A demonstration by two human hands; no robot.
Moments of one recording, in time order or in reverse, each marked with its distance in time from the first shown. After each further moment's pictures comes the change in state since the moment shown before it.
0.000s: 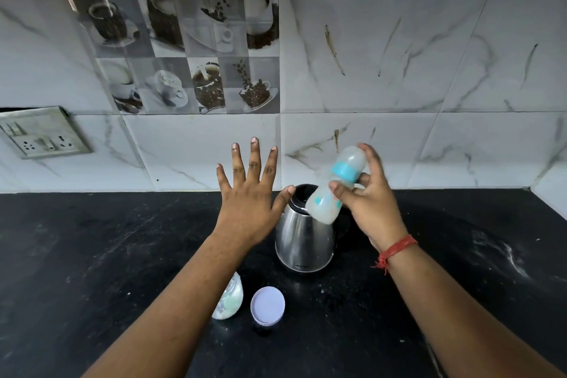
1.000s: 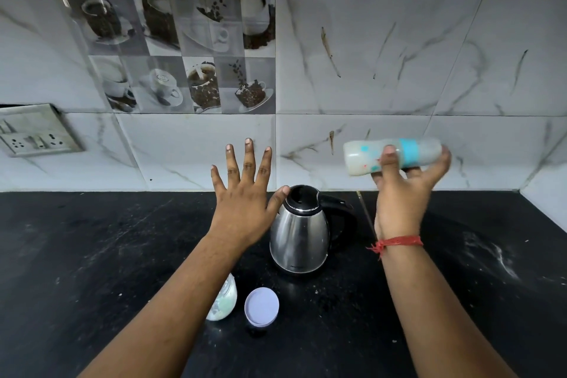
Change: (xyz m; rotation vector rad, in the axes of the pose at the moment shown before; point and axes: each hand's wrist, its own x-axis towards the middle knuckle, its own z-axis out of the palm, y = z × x) left_hand 0.001 0.000 0.002 -0.017 -0.006 -0.015; right_hand 0.009 -0.017 -0.015 0.434 0.378 -0.171
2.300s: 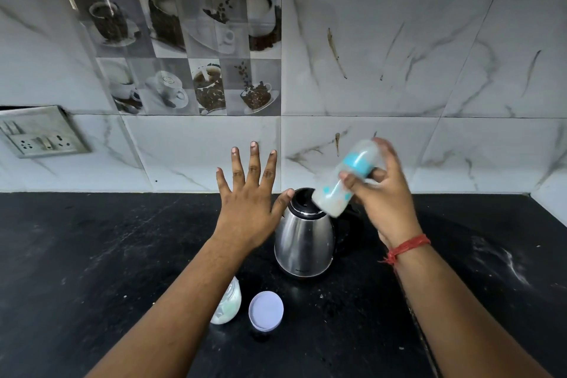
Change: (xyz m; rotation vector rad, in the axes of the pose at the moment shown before) left_hand 0.002 -0.002 0.002 0.005 -0.019 -0.002; right_hand 0.002 0.008 0.002 -0.353 -0.327 0.146
